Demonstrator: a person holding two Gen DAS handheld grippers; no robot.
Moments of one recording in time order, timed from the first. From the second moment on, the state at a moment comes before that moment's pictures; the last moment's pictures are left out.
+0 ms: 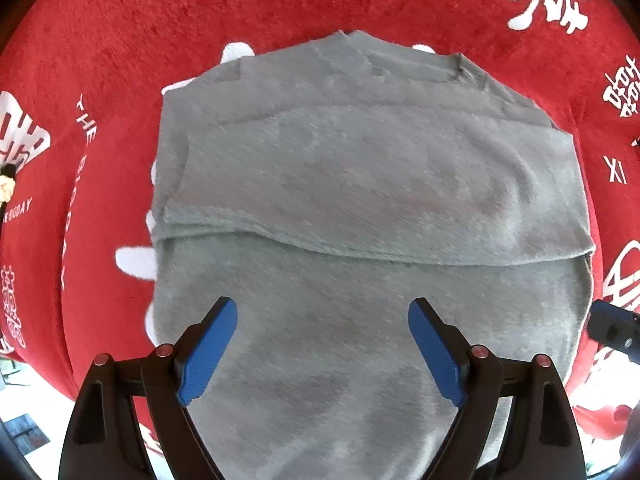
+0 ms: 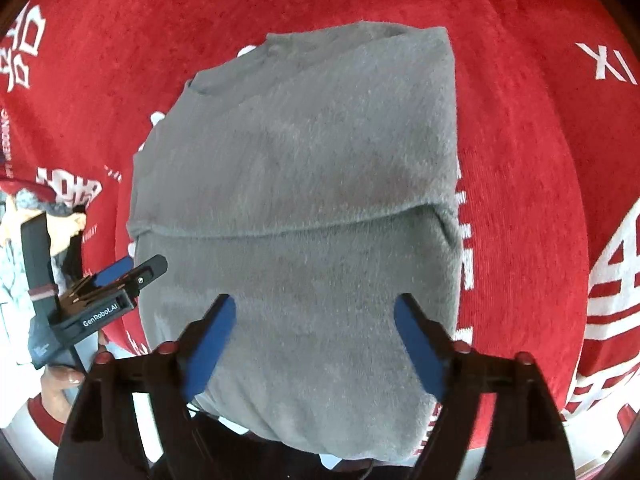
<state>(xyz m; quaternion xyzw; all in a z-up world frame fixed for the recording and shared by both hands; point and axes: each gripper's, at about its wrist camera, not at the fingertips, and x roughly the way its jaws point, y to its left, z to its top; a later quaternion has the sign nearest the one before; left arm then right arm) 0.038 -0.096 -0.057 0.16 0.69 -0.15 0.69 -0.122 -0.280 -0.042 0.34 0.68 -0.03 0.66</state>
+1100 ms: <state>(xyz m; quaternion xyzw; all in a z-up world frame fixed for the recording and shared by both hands) -0.084 0.046 -0.021 0.10 0.70 -0.14 0.70 -0.228 -0.215 -0.017 0.38 0.65 -0.04 0.66</state>
